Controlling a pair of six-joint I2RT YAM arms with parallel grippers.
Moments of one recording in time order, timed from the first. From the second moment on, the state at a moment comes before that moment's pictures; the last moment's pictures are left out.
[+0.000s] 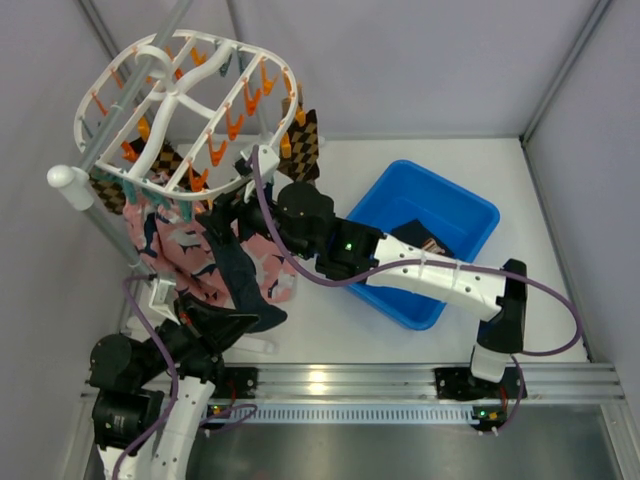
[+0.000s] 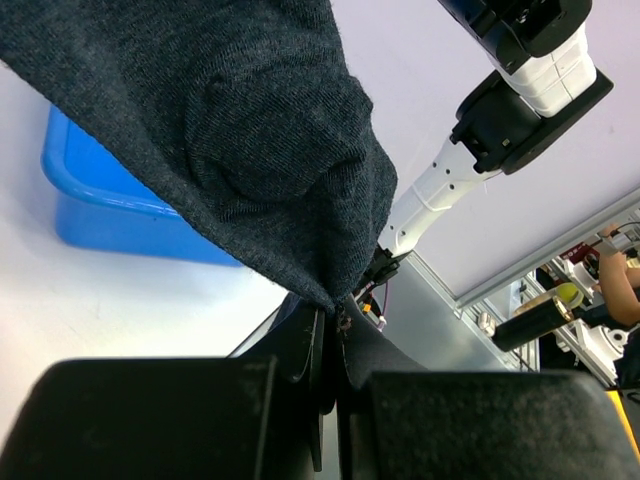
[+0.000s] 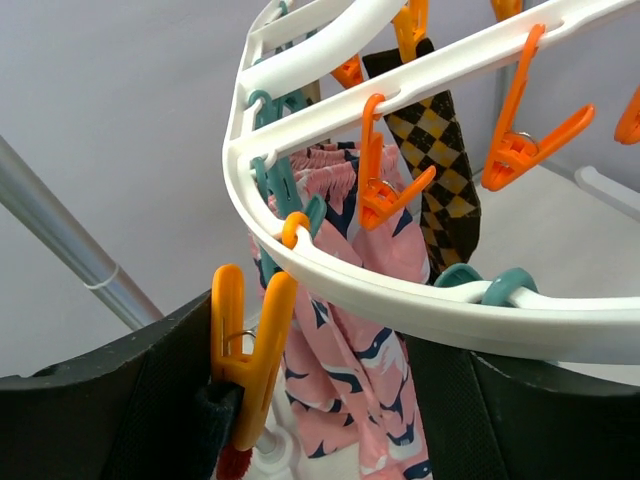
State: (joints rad) left arm -0.16 0.06 0.82 -0.63 0.80 -0.77; right arm 1.27 1.77 1.85 -0.01 0.23 0.21
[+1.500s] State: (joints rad) left arm -0.16 0.04 0.75 -0.62 0.82 -0.79; right arm 1.30 1.85 2.02 -0.21 0.47 0.23
